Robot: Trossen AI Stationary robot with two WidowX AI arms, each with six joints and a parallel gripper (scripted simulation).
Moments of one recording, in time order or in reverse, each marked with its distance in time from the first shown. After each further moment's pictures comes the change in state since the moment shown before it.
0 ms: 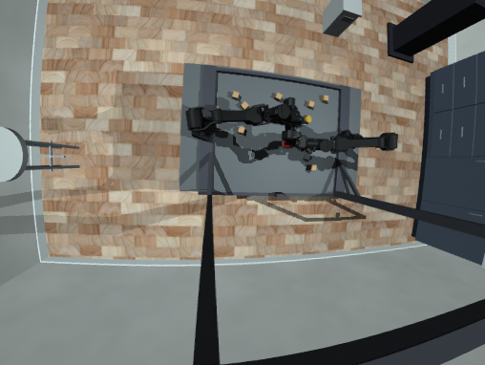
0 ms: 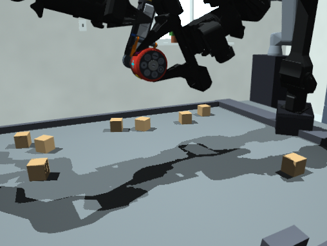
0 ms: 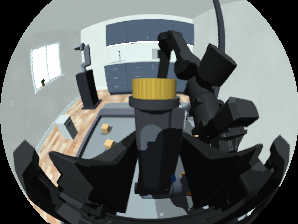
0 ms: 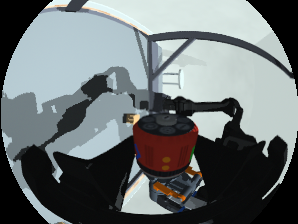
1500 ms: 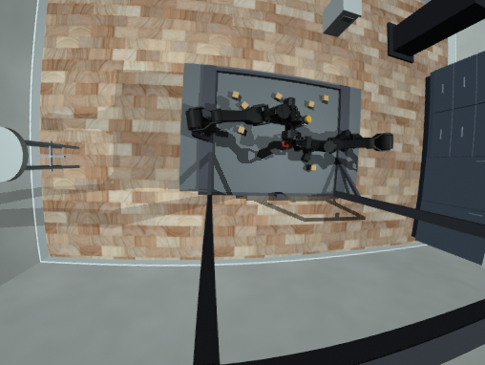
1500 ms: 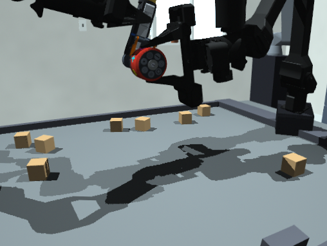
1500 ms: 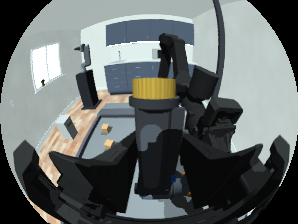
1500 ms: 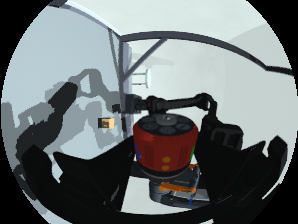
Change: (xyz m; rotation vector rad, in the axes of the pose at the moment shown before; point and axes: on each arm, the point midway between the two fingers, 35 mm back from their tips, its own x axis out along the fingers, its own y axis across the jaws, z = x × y) left arm 0.000 0.000 0.000 0.000 0.000 0.000; right arm 0.002 0.007 0.000 0.003 0.003 -0.328
